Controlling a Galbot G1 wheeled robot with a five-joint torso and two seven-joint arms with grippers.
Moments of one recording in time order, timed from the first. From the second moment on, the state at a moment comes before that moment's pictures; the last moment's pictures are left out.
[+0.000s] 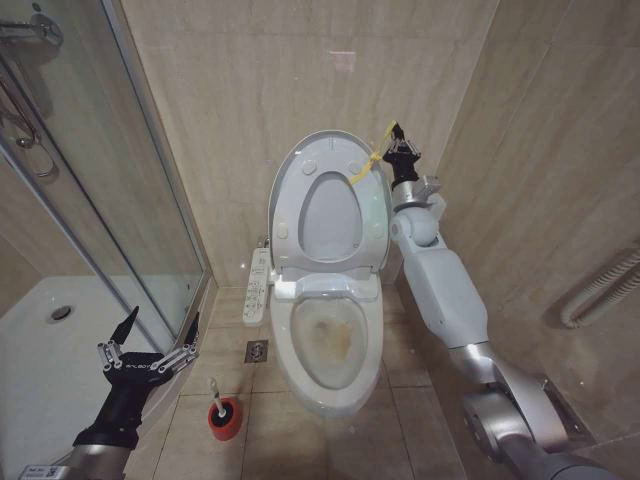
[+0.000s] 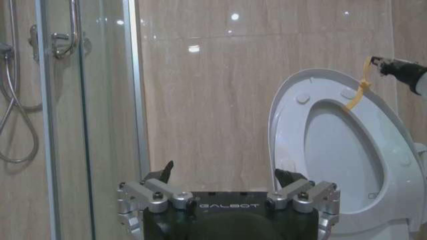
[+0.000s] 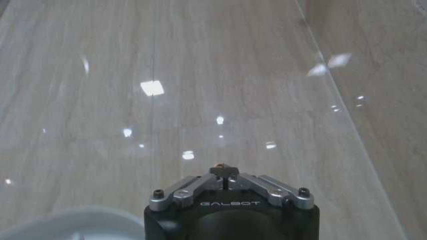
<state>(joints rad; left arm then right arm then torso) 1.83 -1.32 -0.78 -2.48 -0.27 -0.05 0.01 -0.26 1.33 0.30 1.30 0.39 0.23 0.14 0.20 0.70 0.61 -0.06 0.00</state>
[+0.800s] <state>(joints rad) 1.83 -1.32 -0.78 -2.48 -0.27 -0.05 0.01 -0.39 1.28 0.29 1.41 0.40 0.18 0.10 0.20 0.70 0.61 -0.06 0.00</state>
